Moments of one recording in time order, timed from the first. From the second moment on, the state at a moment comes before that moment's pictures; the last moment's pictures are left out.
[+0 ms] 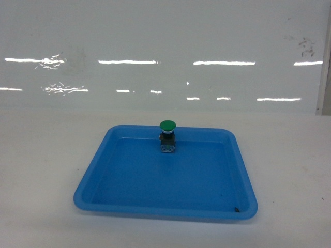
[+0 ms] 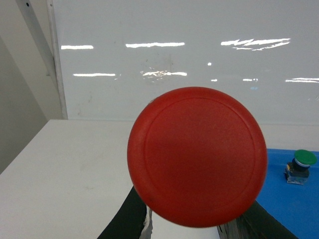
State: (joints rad) left arm -0.06 0.88 0.42 0.31 -0.22 0.03; right arm -0.04 0.70 0.48 -0.12 -0.62 0.00
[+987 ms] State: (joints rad) left arm -0.06 0.88 0.42 0.31 -0.22 0.02; right arm -0.04 0.70 0.48 -0.12 -0.62 -0.01
